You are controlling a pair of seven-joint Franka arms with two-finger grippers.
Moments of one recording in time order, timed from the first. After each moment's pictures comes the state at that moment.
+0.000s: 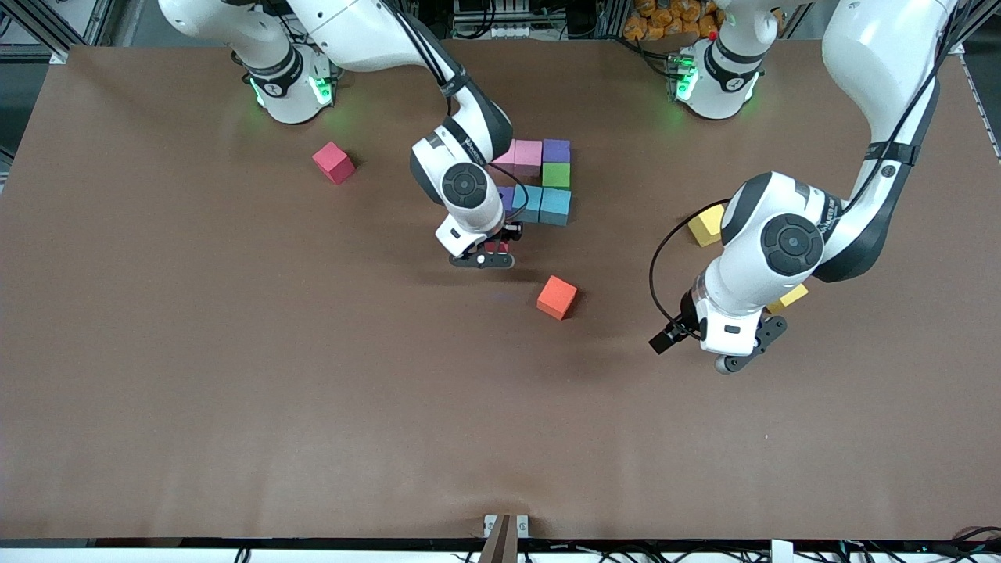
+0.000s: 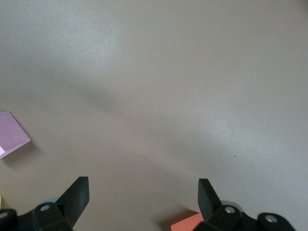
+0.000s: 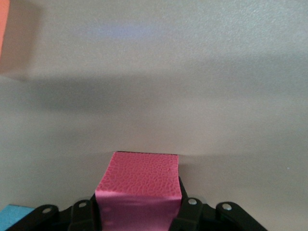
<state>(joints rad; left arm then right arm) 0.13 0.50 -0.54 -1.68 0.23 2.18 -1.08 0.91 0.64 -0.08 -1.75 0.34 2.31 0.66</state>
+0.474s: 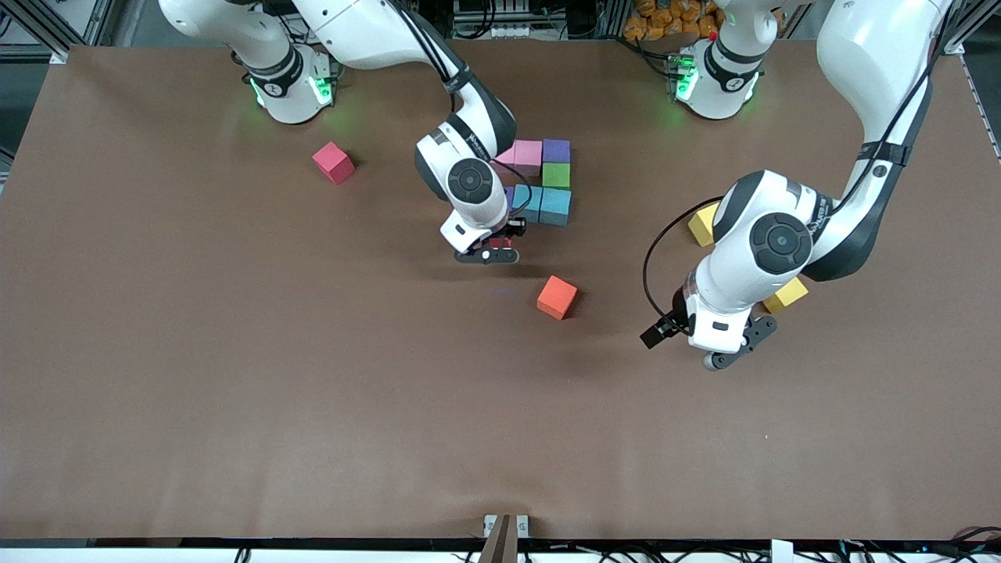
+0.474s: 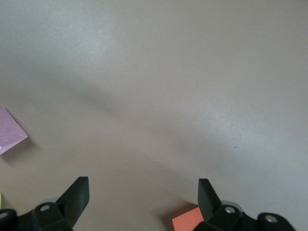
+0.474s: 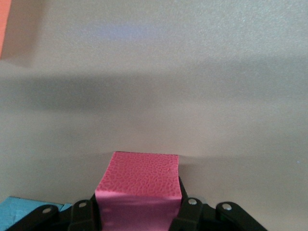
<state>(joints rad) 0.12 0.51 -0.55 -1.68 0.23 2.17 -1.07 0.92 0.65 -0.08 -1.75 0.34 2.31 0.66</state>
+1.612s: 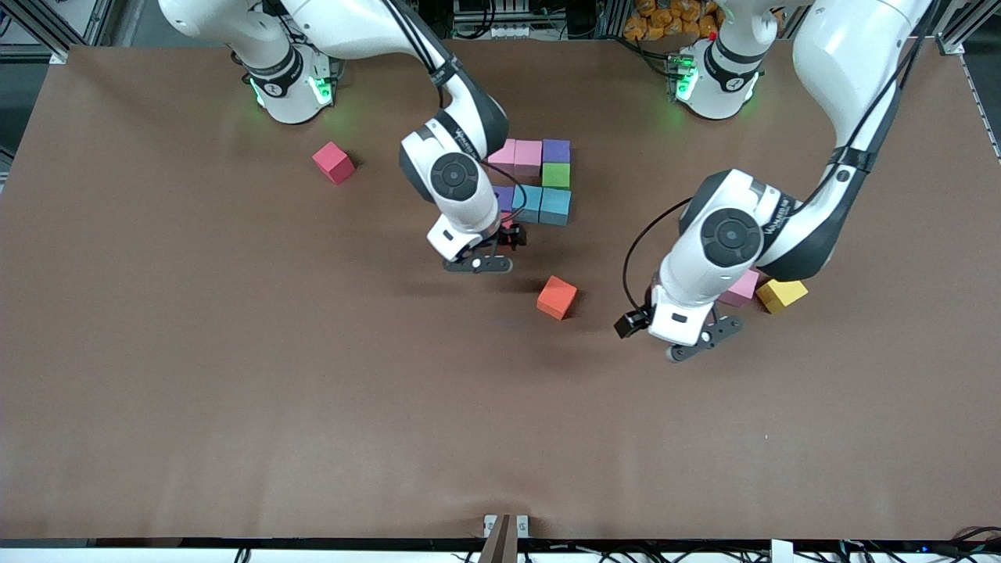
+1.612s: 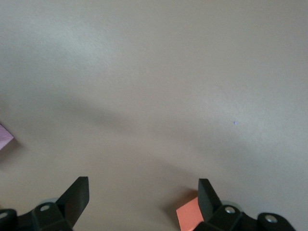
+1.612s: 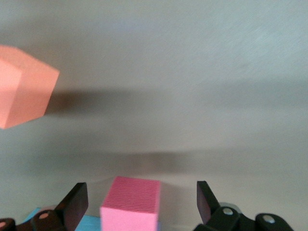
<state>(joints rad) 0.04 0.54 -0.55 -1.68 0.31 2.17 -1.05 0.91 0.57 -0.18 -1.69 0.29 2.21 0.59</state>
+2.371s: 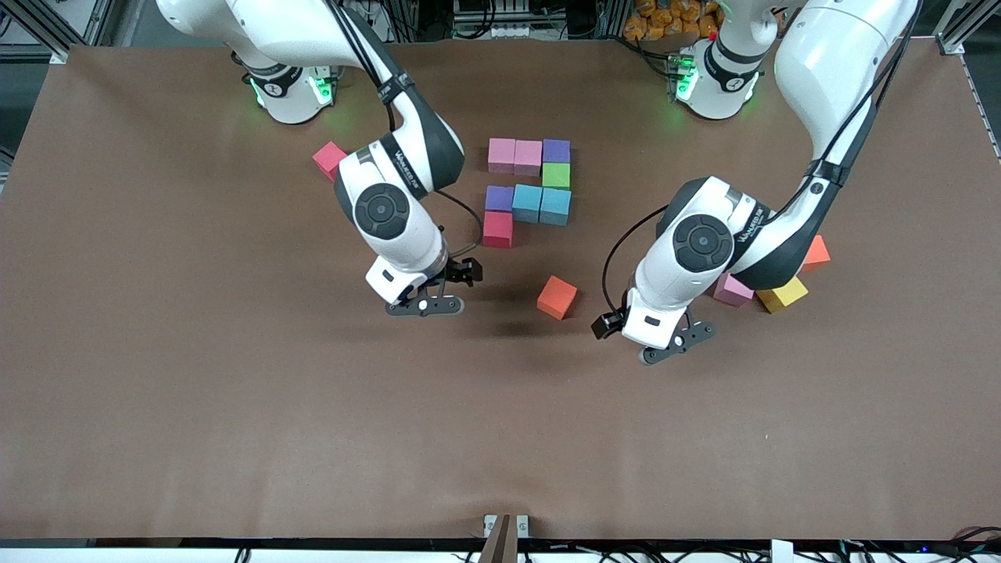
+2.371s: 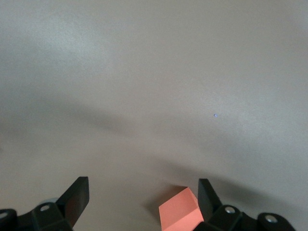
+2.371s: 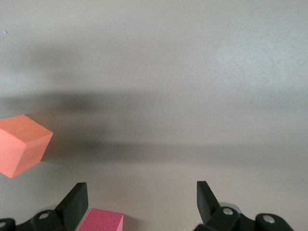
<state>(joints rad) -0.01 0.60 -0.55 -1.61 0.31 2.17 -1.05 0.79 0.56 -0.22 -1.59 0.29 2.13 0.43</state>
